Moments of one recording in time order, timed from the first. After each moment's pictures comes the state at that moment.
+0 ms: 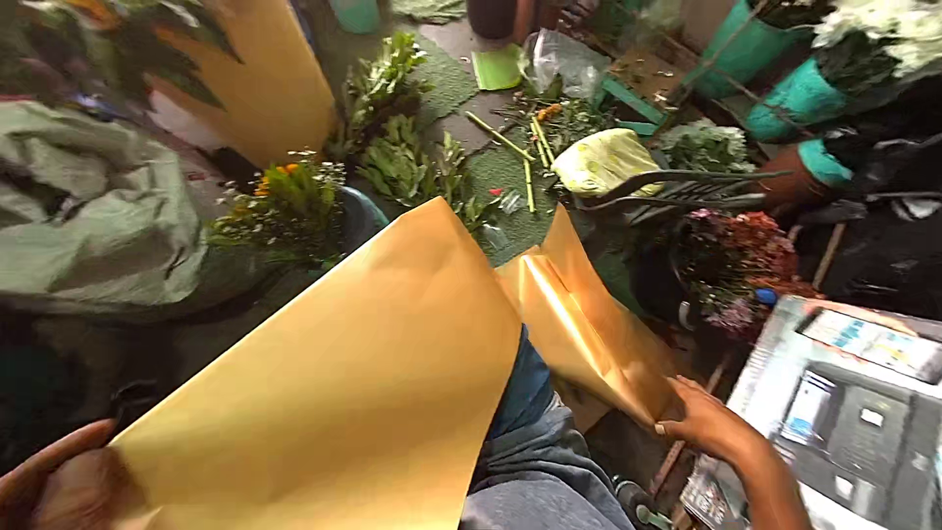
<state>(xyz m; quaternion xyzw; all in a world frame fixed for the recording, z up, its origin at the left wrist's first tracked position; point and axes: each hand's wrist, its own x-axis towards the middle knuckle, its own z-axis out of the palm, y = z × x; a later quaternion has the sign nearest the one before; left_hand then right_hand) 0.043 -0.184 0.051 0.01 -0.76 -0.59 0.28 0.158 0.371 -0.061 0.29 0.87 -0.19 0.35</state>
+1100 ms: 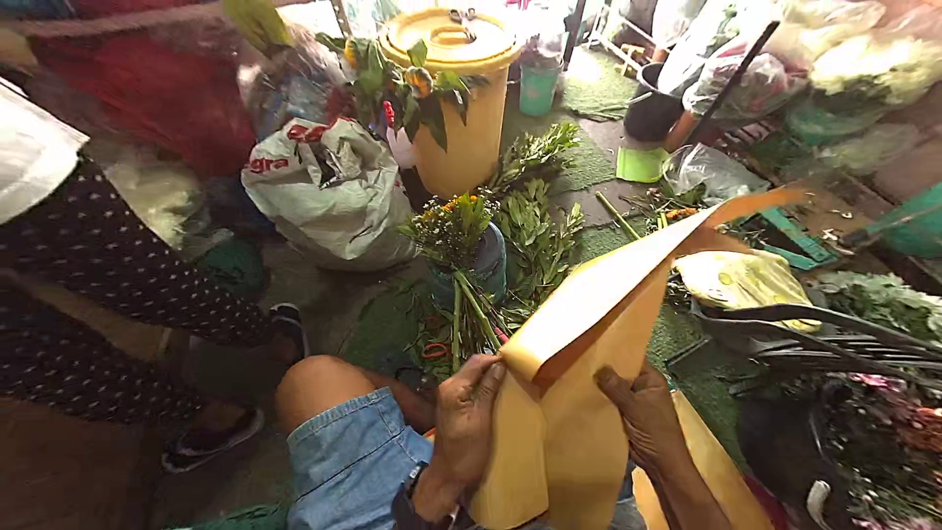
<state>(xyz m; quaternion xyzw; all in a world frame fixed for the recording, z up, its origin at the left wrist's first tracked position) 0.044 -0.075 -0.010 -0.03 -0.72 -0.67 0.18 0.011 0.144 -0.008 0.02 0.62 -0.79 -0.01</state>
